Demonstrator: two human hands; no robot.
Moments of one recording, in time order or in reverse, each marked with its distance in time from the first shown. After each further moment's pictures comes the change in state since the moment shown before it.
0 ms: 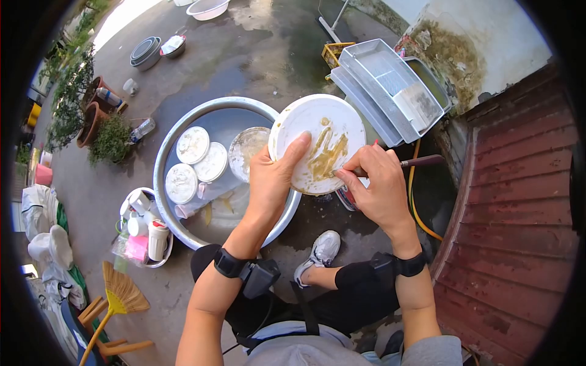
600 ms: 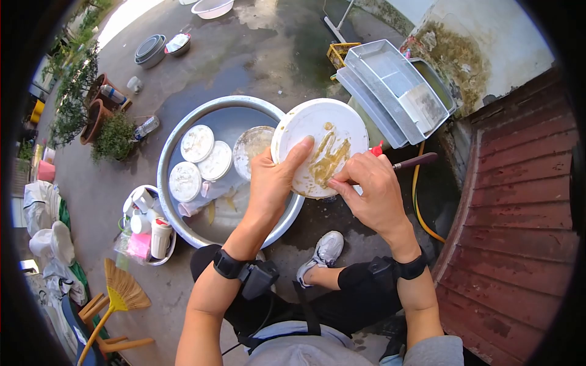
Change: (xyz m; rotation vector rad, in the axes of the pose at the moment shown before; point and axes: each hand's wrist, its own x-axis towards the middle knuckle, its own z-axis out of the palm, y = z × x) left_hand -0.001 0.001 -0.009 0.023 -0.019 -0.018; right_hand -0.001 -0.005 0.010 0.029 -0.058 -0.080
